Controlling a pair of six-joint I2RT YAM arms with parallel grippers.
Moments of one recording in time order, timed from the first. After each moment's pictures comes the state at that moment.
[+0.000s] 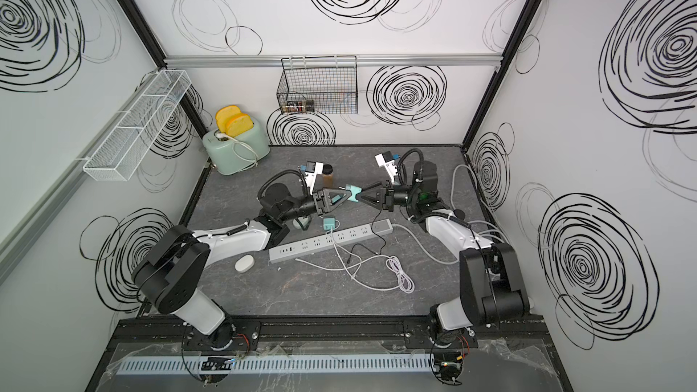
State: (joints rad) left arm -0.58 1.64 0.83 0.97 0.71 -0.98; right arm 0.20 1.46 0.86 0.44 -1.33 0.49
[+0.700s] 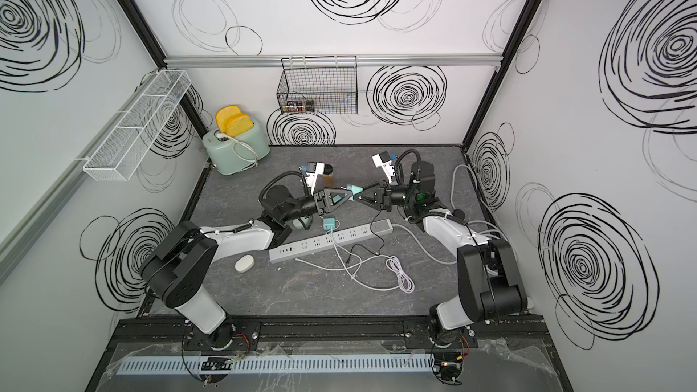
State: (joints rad) left arm -0.59 1.68 0.83 1.07 0.72 -1.00; right arm 0.22 1.48 0.86 0.51 -1.35 0.55
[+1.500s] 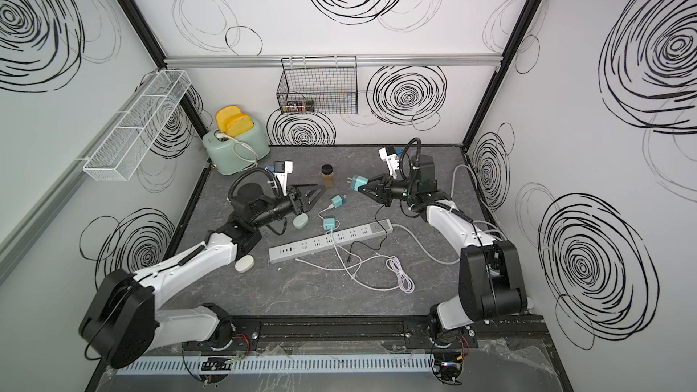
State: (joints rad) left arm -0.48 1.21 0.70 0.44 0.44 -0.66; right arm 0.20 1.47 0.99 -0.01 -0.97 -0.11
